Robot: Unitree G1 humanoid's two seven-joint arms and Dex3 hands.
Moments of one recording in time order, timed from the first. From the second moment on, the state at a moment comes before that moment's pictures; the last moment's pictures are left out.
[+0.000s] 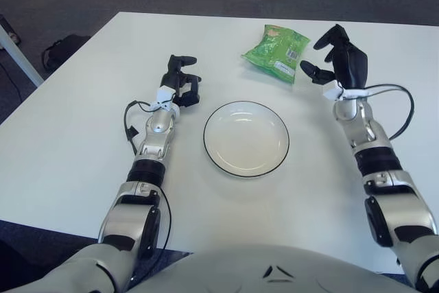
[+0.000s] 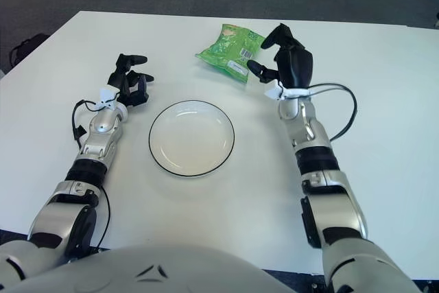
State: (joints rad) left arm -0.44 0.10 0.04 0.58 0.05 -0.37 0.02; right arm -0.59 -0.44 0.12 0.53 -0.68 -0.35 -0.48
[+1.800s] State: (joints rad) left arm -0.33 0.11 -0.05 0.35 0.17 -0.28 0.07; right arm -1.17 -0.30 0.39 1.29 -0.68 -0.27 -0.06
